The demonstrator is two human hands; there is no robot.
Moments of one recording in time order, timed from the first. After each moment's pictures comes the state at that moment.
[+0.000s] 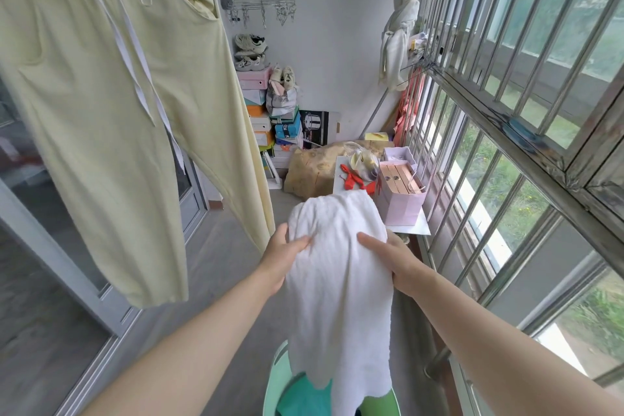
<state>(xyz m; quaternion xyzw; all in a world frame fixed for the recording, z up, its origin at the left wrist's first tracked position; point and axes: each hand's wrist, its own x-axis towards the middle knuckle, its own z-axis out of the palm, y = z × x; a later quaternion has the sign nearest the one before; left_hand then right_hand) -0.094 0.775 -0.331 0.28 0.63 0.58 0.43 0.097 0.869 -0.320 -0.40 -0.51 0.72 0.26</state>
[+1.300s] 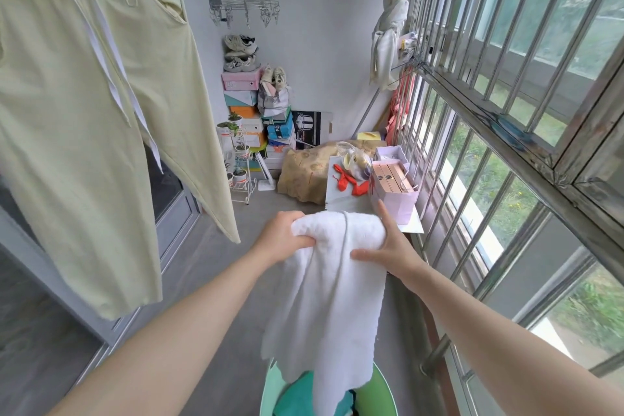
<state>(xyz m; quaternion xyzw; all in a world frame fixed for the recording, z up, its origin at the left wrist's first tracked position) -0.109 0.797 -0.300 0.57 0.72 0.34 0.19 0.110 0.876 -0.315 -0.39 -0.70 0.54 0.27</state>
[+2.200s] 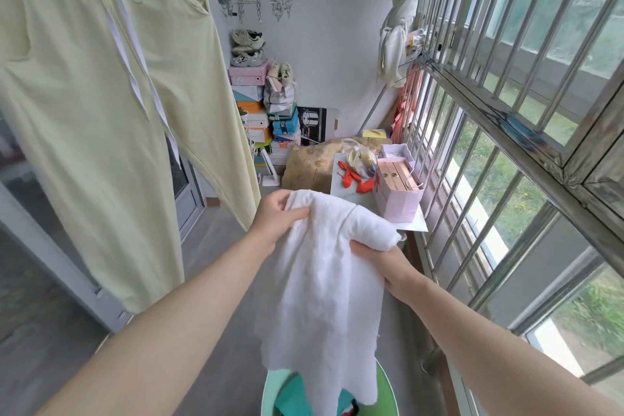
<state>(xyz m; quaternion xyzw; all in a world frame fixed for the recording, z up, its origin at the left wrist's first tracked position) -0.116 0.794 -0.287 0.37 0.64 0.58 0.33 0.097 0.848 -0.324 -0.33 -0.56 0.70 0.28</state>
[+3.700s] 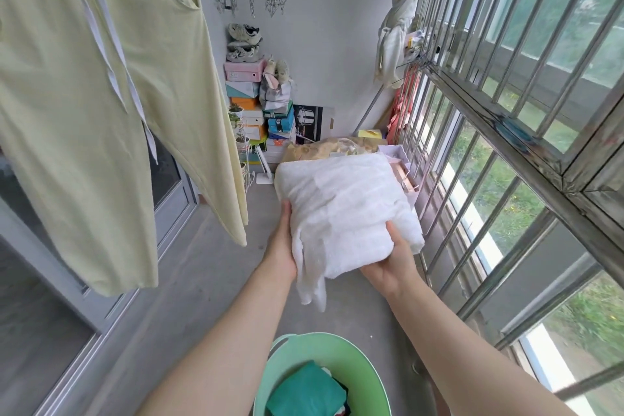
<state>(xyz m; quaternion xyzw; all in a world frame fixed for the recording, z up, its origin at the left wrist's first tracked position) -0.085 0.794 -0.316 0.09 0.44 0.70 0.55 0.074 0.864 -0.326 -0.28 -0.20 0.84 0.42</state>
